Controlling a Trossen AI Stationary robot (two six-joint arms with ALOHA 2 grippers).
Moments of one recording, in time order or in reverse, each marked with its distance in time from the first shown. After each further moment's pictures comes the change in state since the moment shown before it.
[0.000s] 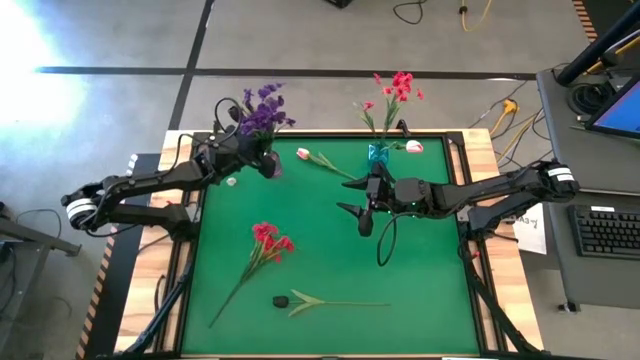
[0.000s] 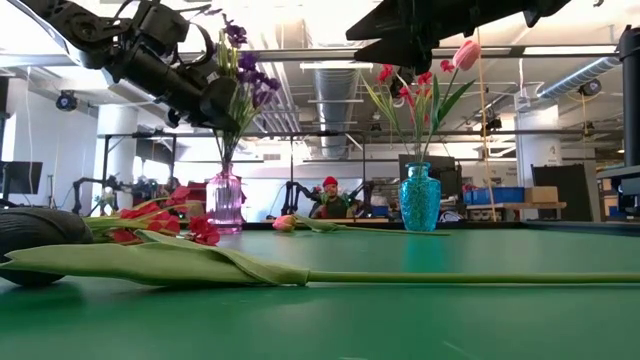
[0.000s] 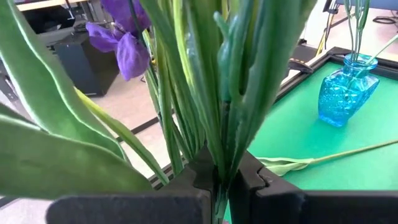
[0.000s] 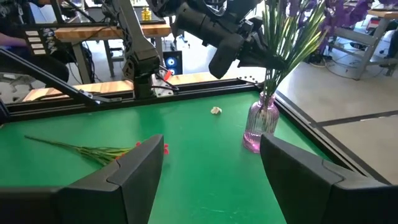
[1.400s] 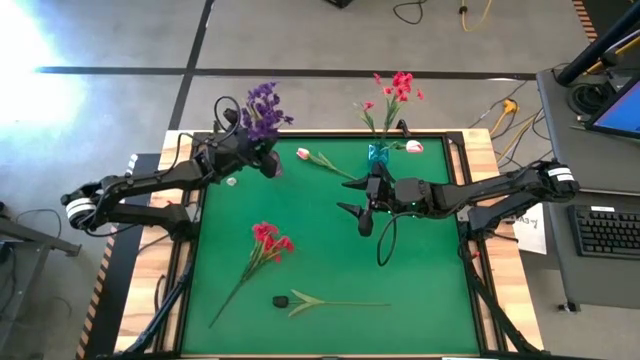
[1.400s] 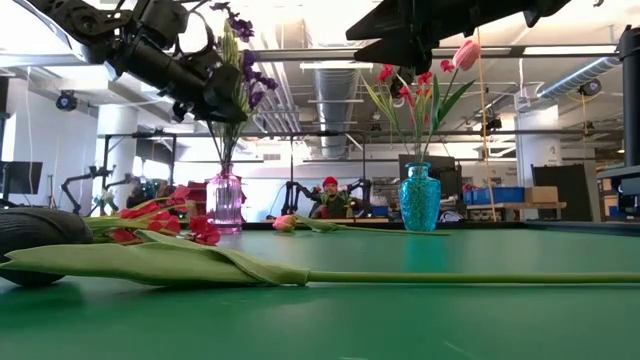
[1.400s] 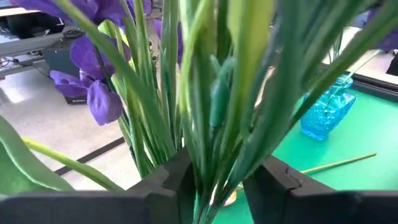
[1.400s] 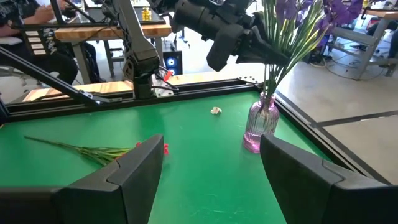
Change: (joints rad) left arm -0.024 -0.003 0.031 0.004 0.019 -0.024; right arm 0.000 0.000 0.000 0.001 0.000 0.000
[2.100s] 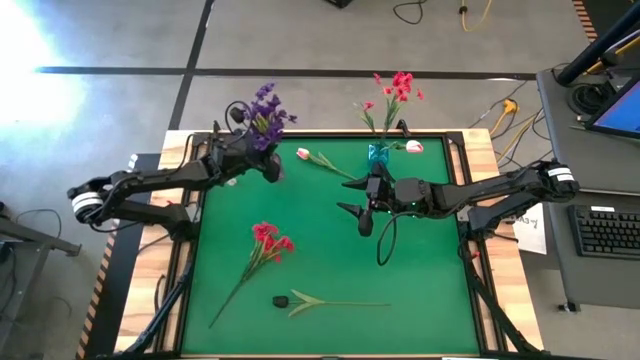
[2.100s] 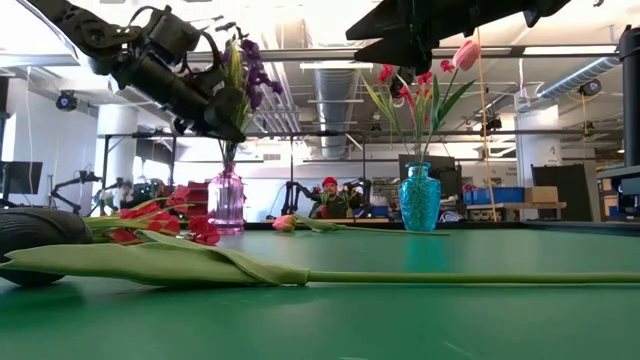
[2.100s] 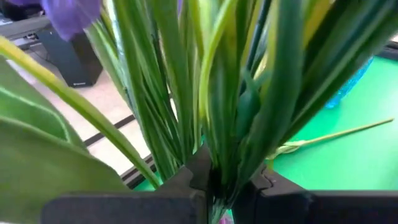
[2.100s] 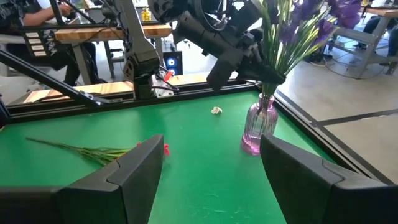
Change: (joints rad) left arm 0.000 0.082 -0.026 0.000 -0.001 0.013; right arm 0.000 0.000 0.000 0.000 0.000 0.008
